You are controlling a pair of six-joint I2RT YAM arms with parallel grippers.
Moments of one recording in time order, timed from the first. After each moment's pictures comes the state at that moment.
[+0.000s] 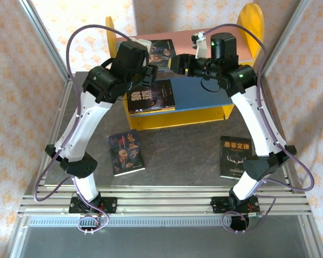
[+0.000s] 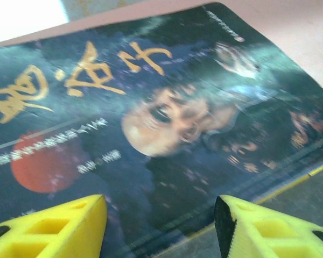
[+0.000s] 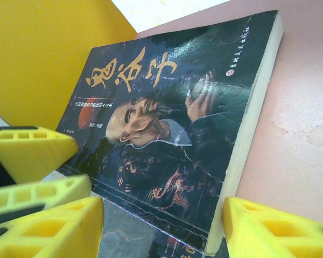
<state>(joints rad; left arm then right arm) -0.63 1.79 2.43 -1.24 -0.35 -0.22 0.43 1.67 2.11 -0.83 -0.47 0.42</state>
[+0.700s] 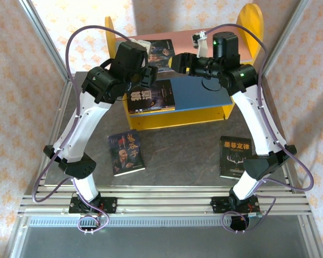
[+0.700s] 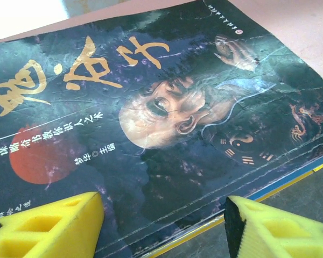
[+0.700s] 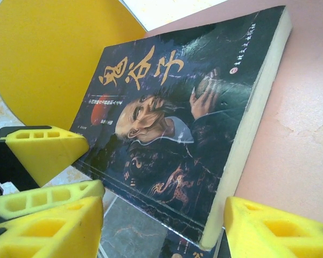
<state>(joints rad) -0.60 1.77 2.40 -1.22 -0.36 -0.20 0.42 1.67 2.11 -0.82 -0.54 0.45</state>
